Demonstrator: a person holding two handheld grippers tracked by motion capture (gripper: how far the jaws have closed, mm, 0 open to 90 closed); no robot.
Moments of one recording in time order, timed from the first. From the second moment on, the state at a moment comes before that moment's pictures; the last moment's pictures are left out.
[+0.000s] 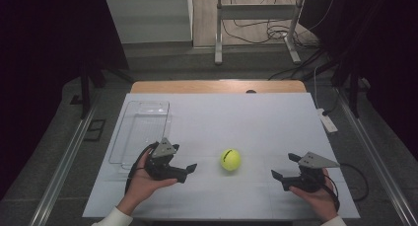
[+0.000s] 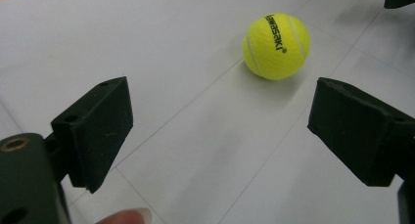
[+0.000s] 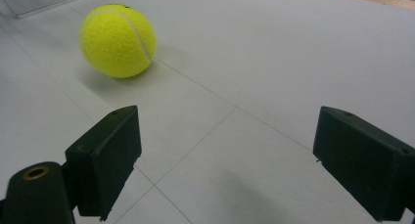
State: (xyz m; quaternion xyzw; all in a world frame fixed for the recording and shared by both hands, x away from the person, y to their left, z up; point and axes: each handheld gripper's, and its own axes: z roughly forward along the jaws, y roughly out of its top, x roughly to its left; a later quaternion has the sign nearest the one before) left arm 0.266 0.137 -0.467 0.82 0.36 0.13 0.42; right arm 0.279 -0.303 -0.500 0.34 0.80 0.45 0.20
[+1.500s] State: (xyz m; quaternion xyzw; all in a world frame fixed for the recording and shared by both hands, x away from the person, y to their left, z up) left arm 0.291 0.097 -0.457 0.84 0.32 0.10 0.43; right arm 0.280 -0.302 -0.501 0.34 0.81 0.45 0.20
